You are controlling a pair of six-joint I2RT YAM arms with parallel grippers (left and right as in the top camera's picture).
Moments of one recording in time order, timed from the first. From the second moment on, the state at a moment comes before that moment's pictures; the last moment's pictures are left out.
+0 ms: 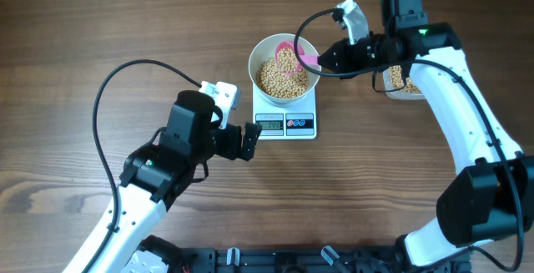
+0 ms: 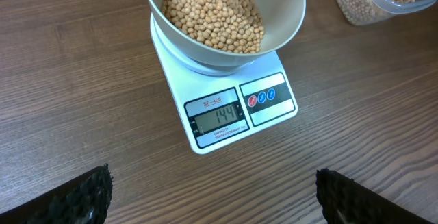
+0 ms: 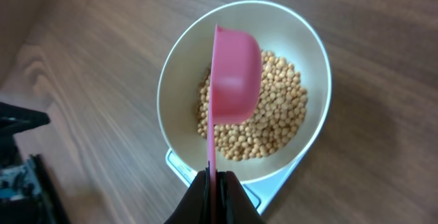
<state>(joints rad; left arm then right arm) -0.45 1.07 0.80 -0.54 0.15 -0.19 0.16 1.75 1.50 -0.85 -0.66 -0.19</state>
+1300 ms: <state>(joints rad) -0.45 1.07 0.80 -0.54 0.15 -0.19 0.15 1.75 1.50 -0.90 -0.60 -0.37</state>
